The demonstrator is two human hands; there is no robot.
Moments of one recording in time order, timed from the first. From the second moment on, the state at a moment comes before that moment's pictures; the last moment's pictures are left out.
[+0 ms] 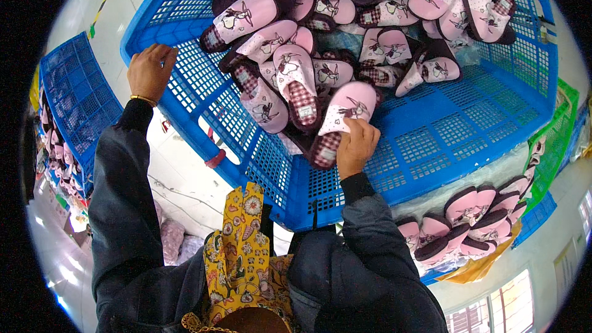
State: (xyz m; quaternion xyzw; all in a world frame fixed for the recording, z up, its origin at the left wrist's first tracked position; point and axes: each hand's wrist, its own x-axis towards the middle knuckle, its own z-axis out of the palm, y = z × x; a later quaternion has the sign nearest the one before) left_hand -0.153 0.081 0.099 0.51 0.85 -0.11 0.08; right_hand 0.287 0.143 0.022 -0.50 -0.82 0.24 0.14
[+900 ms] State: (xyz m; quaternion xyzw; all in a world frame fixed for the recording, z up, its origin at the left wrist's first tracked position) left_hand -0.152 0.082 0.097 0.52 0.85 -0.08 0.06; right_hand 0.192 0.076 -0.106 -0.62 -0.44 0.65 0.07
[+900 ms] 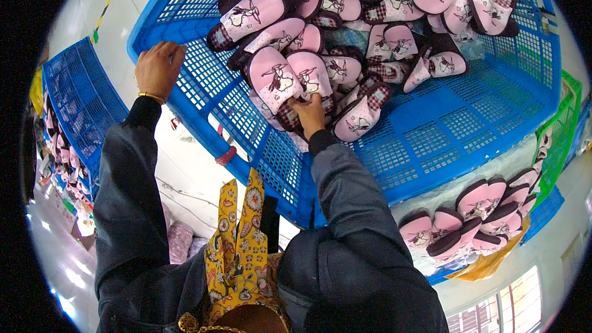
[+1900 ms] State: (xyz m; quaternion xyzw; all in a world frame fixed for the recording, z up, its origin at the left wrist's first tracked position) left_hand -0.071 0.047 0.066 0.62 0.74 0.02 0.24; right_hand 0.450 0.015 0.311 -0.72 -0.57 0.19 0.35
